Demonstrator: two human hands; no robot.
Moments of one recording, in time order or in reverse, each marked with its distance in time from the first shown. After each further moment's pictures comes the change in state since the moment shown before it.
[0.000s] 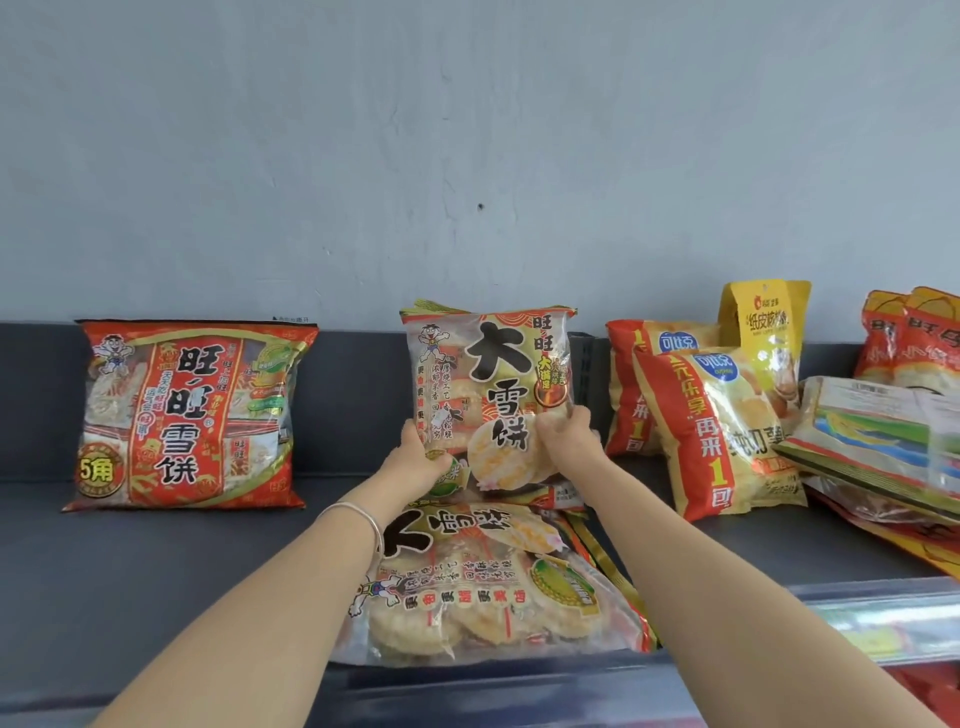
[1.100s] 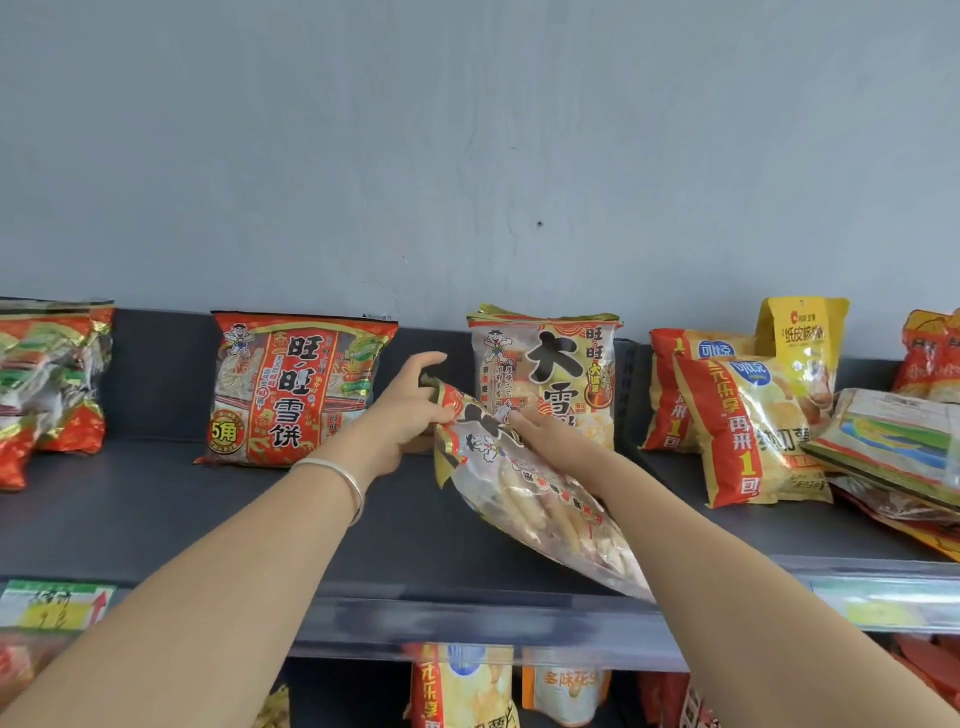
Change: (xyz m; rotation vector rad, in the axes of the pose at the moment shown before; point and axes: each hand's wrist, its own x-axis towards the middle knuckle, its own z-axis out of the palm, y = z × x) left_hand -0.101 0.020 -0.093 -0.417 -0.007 0.137; right_hand -0.087 -0.038 0.027 -0.373 -0.403 -0.391
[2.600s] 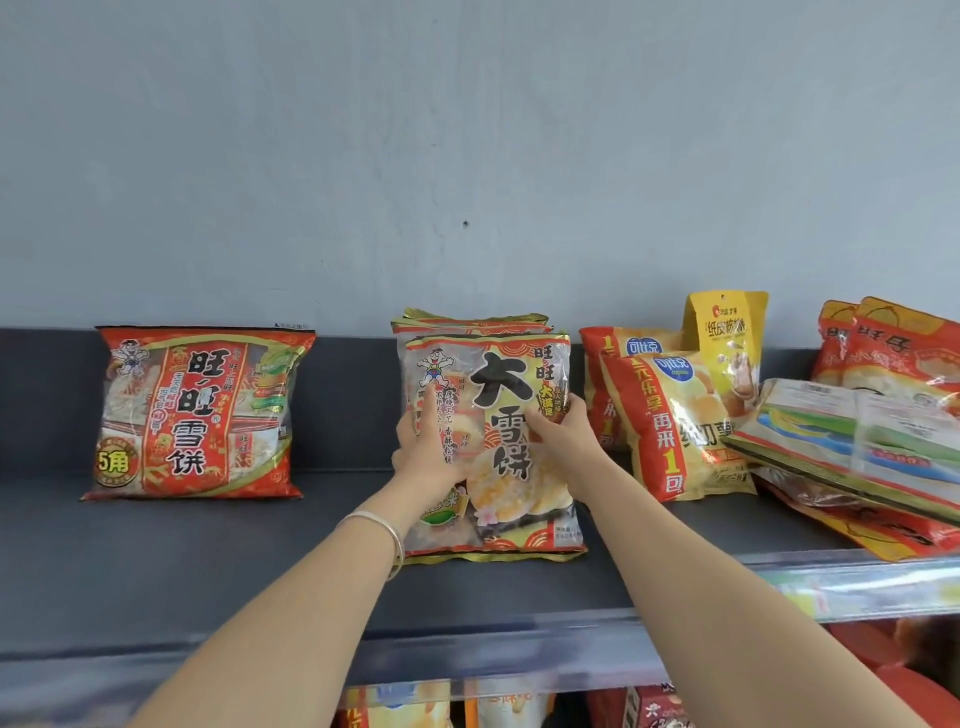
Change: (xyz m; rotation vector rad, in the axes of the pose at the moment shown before) left_hand 0.052 -0.048 0.111 0.487 0.092 0.063; right_hand 0.013 0.081 -0.048 0.762 0.400 0.196
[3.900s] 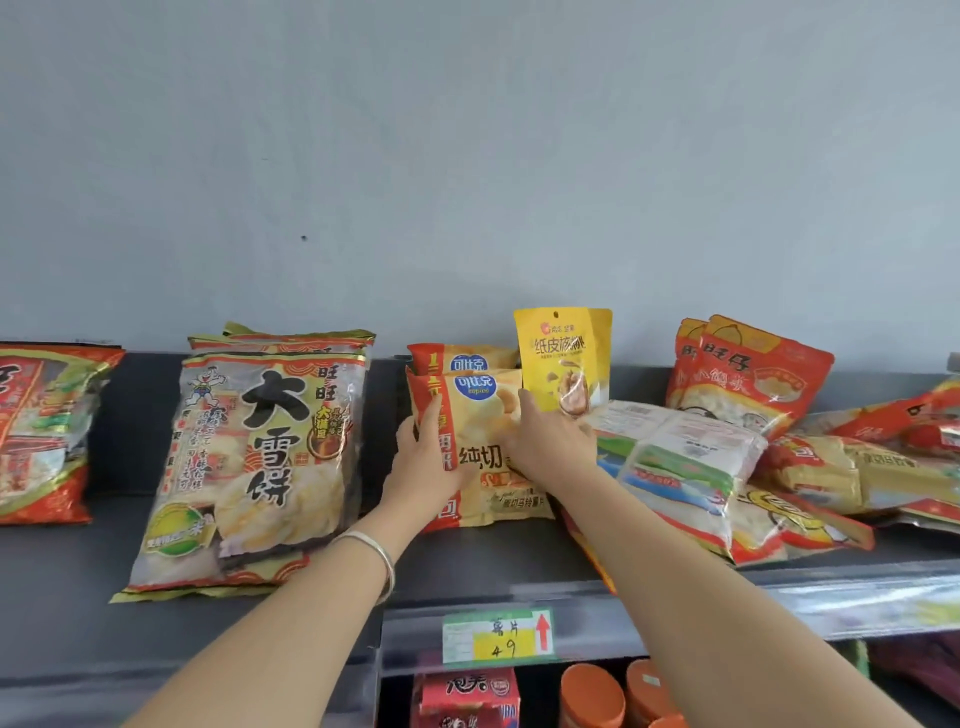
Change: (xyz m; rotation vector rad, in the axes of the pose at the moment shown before) left_hand -0.007 0.160 0.186 0.056 0.104 0.183; right_hand 0.016 -0.025 -0.222 -1.190 0.107 -0.341
